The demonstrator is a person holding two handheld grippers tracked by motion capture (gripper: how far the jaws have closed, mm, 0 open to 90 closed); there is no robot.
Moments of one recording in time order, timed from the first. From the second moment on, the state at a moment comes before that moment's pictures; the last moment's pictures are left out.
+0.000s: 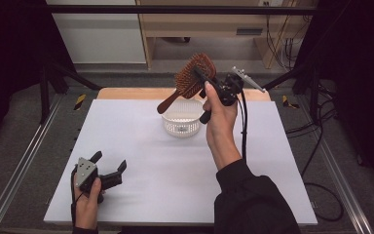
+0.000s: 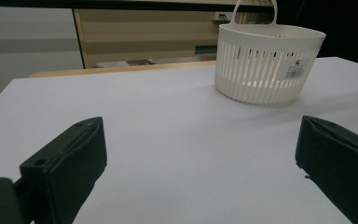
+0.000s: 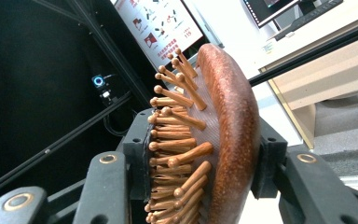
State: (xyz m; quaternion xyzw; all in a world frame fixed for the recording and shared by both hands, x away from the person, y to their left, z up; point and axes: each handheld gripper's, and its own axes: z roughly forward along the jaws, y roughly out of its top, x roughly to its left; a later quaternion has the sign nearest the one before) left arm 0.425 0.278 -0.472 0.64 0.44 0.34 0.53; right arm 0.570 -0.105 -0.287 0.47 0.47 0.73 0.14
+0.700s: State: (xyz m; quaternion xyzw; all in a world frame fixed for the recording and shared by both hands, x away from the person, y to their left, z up) left arm 0.425 0.276 -0.473 0.64 0.43 0.34 0.54; right arm 0.576 -0.113 -0.282 0.47 0.47 0.73 0.16
